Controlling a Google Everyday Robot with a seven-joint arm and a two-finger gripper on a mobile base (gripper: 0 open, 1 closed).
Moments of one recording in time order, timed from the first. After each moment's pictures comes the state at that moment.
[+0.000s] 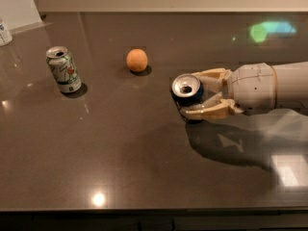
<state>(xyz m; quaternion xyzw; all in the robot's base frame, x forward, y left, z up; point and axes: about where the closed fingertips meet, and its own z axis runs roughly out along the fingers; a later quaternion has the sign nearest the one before) 0.457 -0.089 0.924 -0.59 0.55 0.30 0.51</state>
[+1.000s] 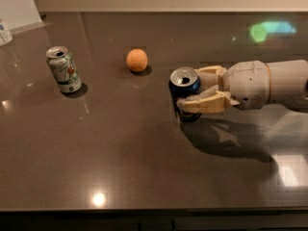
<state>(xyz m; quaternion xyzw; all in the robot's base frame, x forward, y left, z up) 0.471 -0.081 0.926 -0.53 0.57 0.37 0.49</state>
